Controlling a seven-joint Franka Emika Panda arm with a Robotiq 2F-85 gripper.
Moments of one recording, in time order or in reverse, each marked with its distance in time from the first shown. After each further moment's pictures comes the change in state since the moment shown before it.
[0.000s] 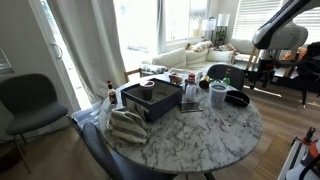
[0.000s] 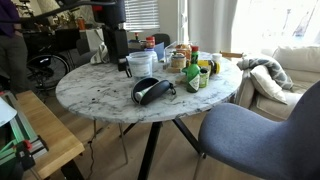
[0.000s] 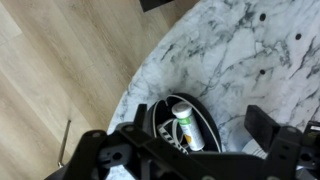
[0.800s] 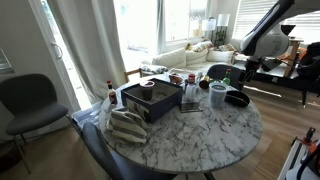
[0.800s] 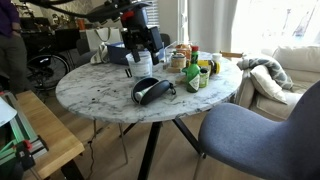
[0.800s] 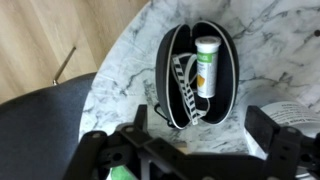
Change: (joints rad) arm 0.009 0.125 0.087 0.042 0.097 0.301 -0.291
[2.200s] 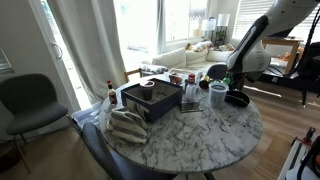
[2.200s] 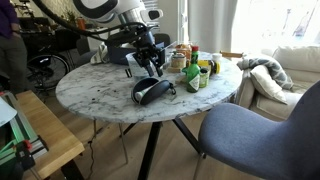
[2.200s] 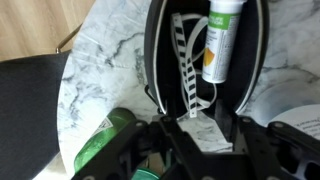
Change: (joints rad) arm 0.064 0.201 0.054 0.011 -0.035 0.292 0.042
